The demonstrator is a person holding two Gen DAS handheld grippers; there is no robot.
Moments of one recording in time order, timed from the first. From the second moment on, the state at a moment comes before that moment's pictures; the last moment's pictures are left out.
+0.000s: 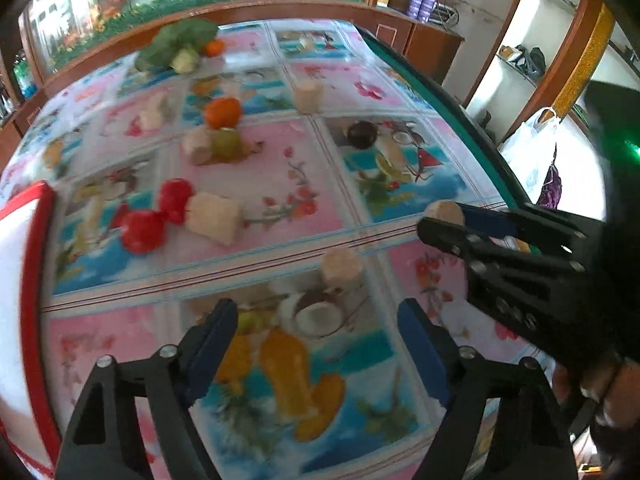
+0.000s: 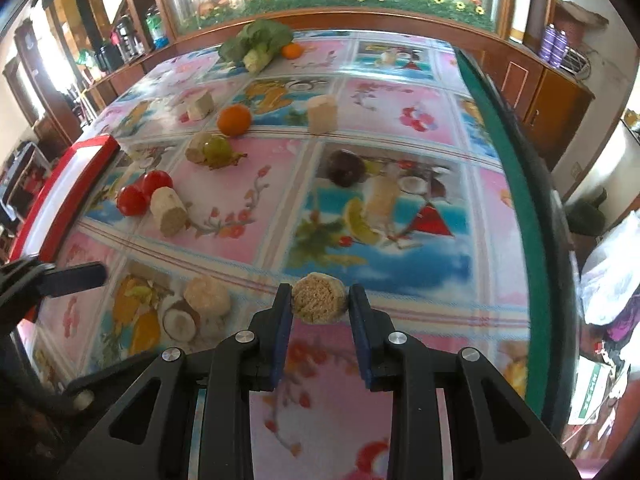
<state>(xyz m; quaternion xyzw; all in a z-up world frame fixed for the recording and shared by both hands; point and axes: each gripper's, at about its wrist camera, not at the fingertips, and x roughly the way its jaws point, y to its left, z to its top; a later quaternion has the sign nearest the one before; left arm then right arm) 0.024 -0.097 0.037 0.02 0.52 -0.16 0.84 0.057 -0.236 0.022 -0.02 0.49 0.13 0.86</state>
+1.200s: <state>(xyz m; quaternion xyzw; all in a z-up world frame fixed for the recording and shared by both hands) -0.011 0.010 0.050 -0.06 0.51 -0.13 0.85 0.012 -0.175 0.026 -0.02 0.49 0.17 0.85</state>
